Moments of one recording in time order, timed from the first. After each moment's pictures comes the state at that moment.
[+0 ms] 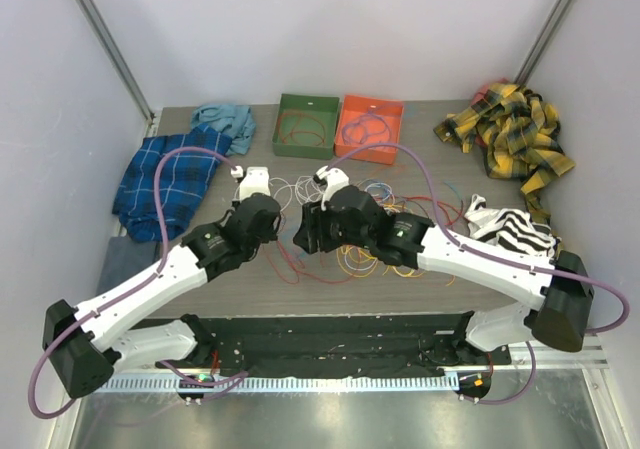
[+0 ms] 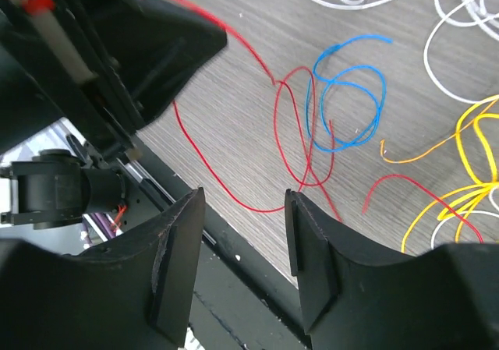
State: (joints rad) left arm -0.82 1.08 0.91 -0.57 -0.61 -0.53; right arm 1.04 1.37 1.12 -0.29 0.07 0.58
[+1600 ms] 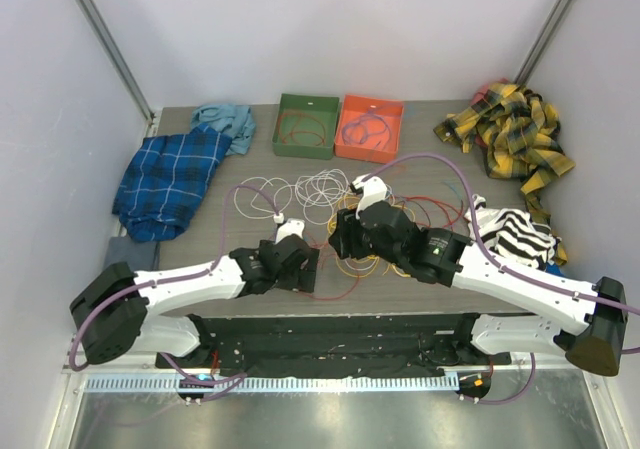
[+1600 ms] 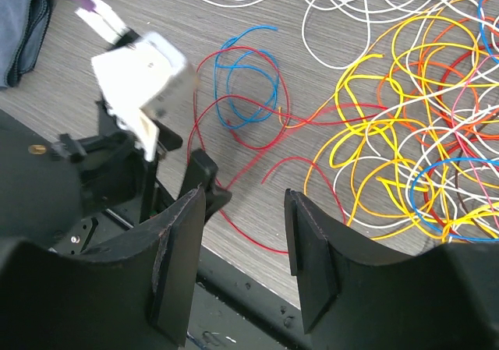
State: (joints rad) left arm -1.00 1.30 0.66 -0.39 -0.28 -0.70; right arm 1.04 1.12 0.96 -0.41 0.29 0.56
